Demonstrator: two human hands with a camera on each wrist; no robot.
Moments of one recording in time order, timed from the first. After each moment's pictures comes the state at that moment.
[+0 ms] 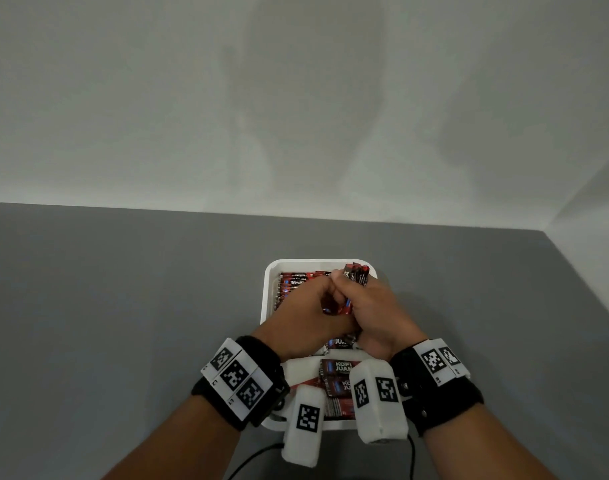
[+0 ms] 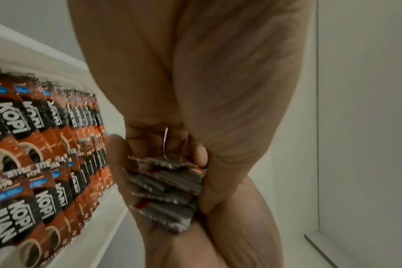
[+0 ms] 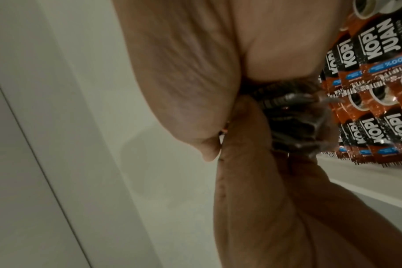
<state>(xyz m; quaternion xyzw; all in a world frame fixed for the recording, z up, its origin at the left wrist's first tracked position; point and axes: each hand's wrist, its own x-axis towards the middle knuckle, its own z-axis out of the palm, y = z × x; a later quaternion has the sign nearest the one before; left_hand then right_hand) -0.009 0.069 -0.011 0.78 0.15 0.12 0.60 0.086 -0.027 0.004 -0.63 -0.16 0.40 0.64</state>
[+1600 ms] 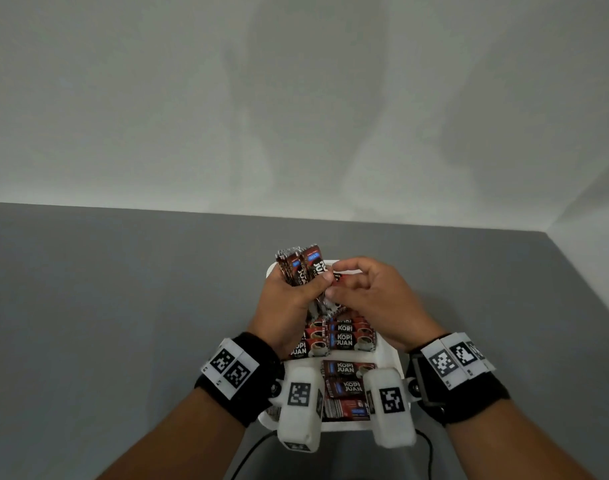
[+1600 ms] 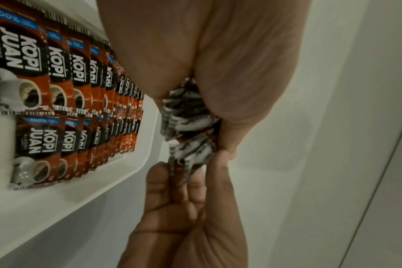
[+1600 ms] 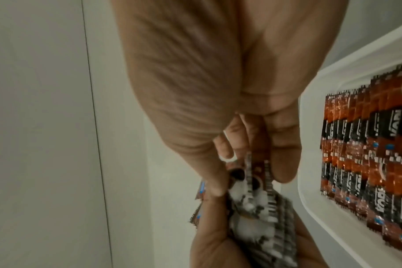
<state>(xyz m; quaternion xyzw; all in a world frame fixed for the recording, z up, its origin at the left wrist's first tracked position) -0.006 0.075 -0.003 0.48 0.23 0.26 0.81 0.106 -0.037 0.017 -0.69 -0.31 0.34 0.55</state>
